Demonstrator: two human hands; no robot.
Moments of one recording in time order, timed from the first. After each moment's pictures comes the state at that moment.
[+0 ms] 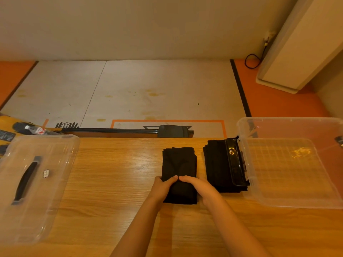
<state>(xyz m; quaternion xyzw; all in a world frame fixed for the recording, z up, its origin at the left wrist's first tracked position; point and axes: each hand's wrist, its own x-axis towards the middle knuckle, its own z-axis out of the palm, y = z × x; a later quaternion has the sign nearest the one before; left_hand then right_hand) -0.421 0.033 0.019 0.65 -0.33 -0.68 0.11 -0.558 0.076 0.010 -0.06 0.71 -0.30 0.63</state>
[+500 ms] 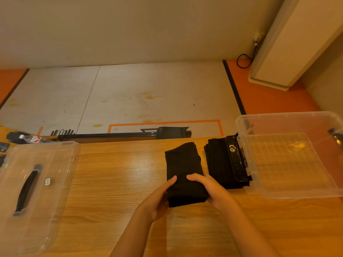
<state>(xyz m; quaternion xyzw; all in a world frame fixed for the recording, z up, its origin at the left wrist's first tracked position) -0.387 0.040 0.038 0.49 -0.19 -0.85 0.08 -0.556 0.092 0.062 -0.07 0.63 -0.39 0.67</state>
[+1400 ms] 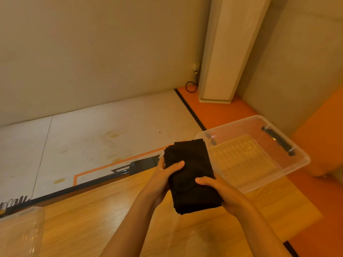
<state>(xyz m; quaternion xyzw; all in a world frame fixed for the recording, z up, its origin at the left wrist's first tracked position) -0.480 -0.011 0.135 0.31 -0.44 -0.83 0.11 -0.601 0.139 0.155 -0.13 0.63 -0.53 0.55</state>
